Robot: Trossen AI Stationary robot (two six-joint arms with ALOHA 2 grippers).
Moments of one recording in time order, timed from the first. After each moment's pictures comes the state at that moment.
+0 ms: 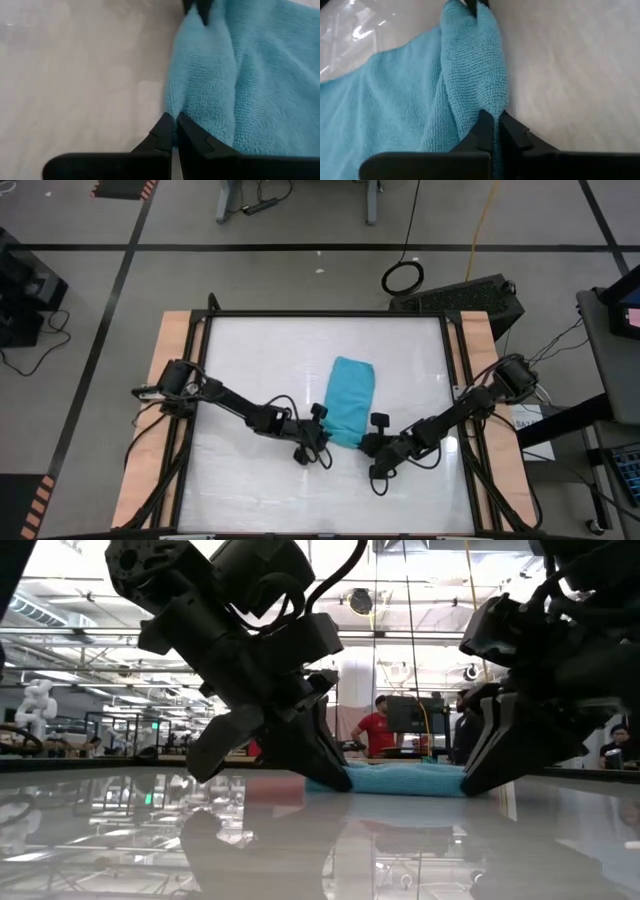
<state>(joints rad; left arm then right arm) -0.25 1.97 0.98 0.22 -0.20 0.41 0.52 1.71 0.67 0.10 0.43 0.43</state>
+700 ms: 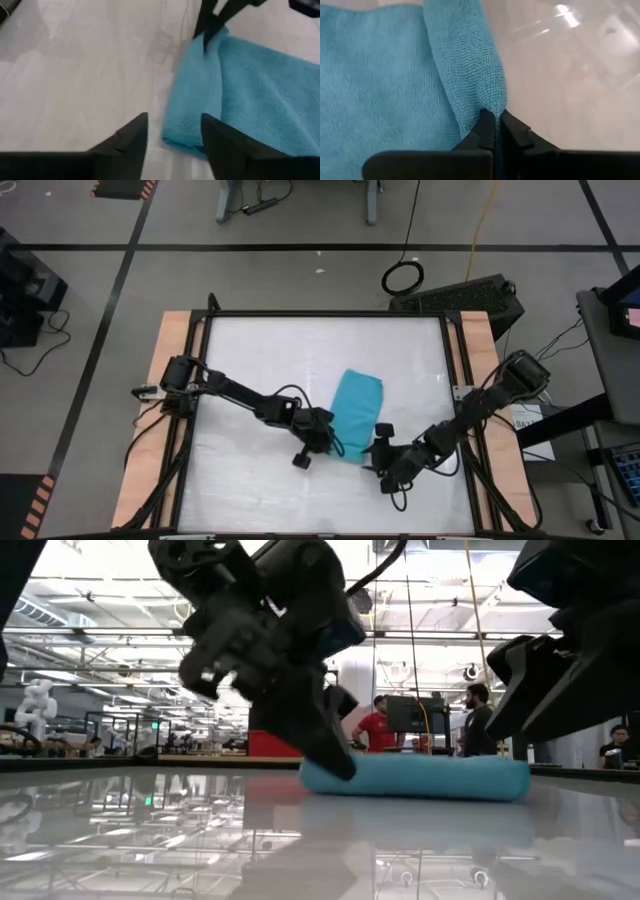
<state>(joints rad) -0.17 1.98 1.11 0.04 0.28 0.18 0.64 1.61 0.67 0.12 0.45 0.41</state>
